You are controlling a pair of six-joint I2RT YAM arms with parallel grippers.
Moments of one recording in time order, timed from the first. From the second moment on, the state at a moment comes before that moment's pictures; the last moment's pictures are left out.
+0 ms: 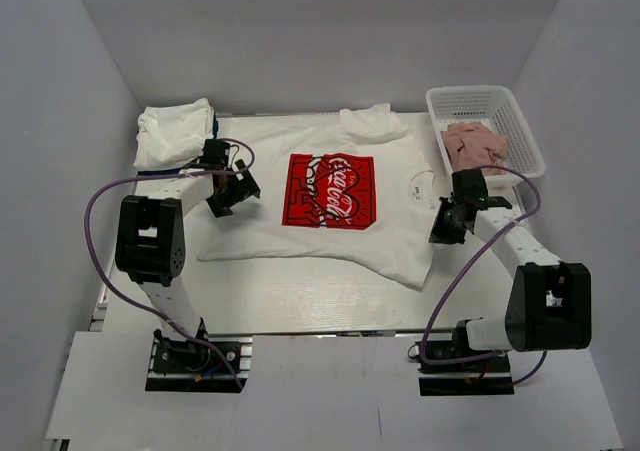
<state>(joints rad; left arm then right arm) -0.12 1.82 1.20 -0.44 0.03 -0.61 0.08 1.36 0.84 -0.60 -0.07 0.41</state>
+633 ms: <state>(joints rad) -0.12 1.82 1.19 -0.43 0.05 -0.61 0.10 1.40 0.84 -0.67 -0.15 0.35</state>
